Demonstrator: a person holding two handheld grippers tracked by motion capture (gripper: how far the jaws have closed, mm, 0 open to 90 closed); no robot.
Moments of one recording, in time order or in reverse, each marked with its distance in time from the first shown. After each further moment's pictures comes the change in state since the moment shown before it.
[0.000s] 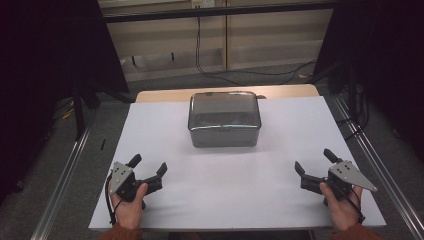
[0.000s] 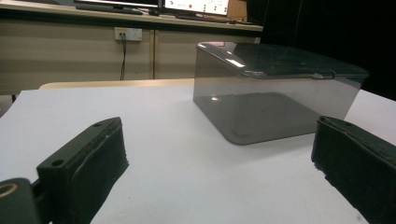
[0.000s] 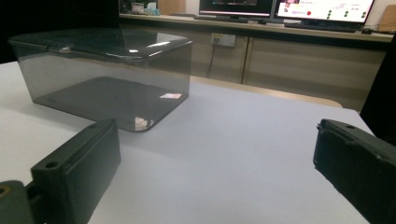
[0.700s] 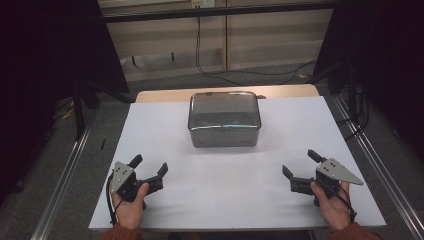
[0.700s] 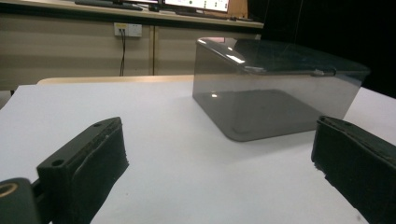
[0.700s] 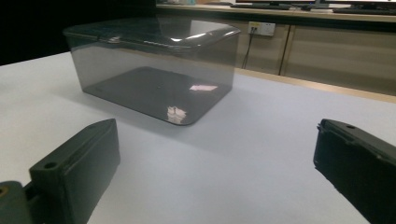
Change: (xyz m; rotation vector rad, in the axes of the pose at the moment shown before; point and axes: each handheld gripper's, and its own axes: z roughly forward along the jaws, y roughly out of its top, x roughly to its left) left arm -0.002 -0.001 0.002 0.007 0.003 -0.007; right arm 0.019 0.001 0.016 0.042 0.152 0.002
